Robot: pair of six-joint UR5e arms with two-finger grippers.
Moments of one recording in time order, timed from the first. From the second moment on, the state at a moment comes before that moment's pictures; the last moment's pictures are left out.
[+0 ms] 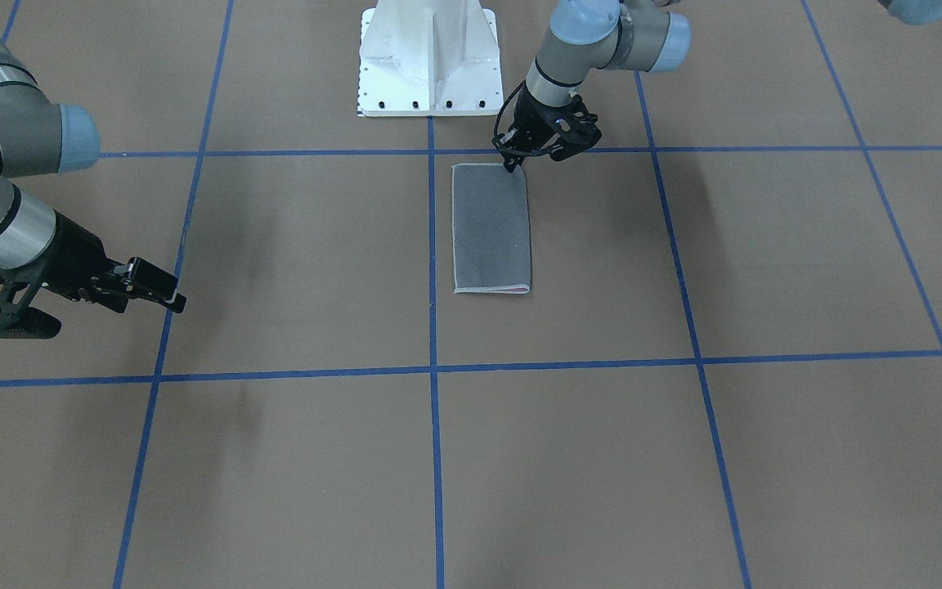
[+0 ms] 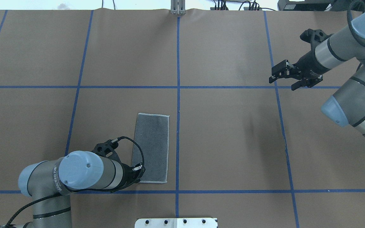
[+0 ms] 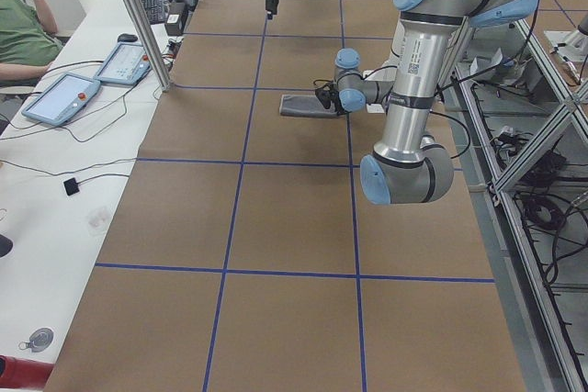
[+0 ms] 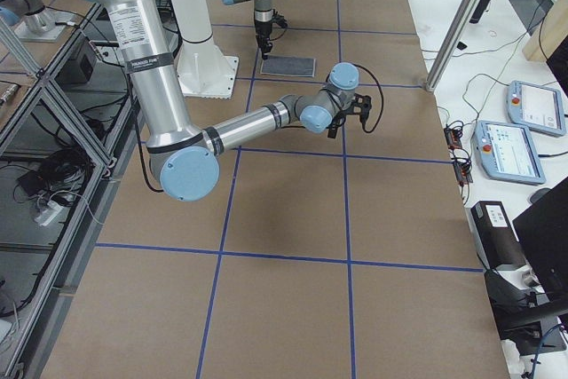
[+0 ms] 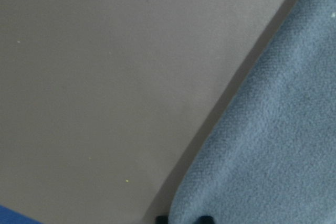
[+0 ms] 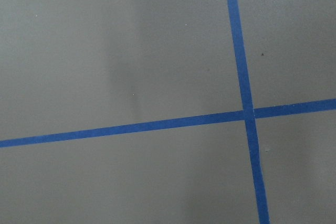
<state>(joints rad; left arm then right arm) -0.25 -1.90 -1.87 -1.94 -1.76 -1.98 0.98 -1.28 1.63 -1.09 2.35 1.13</state>
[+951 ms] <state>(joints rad) -0.29 -1.97 -1.88 -1.94 -1.77 -1.98 0.98 -1.29 1.62 -1.09 2.34 1.13</state>
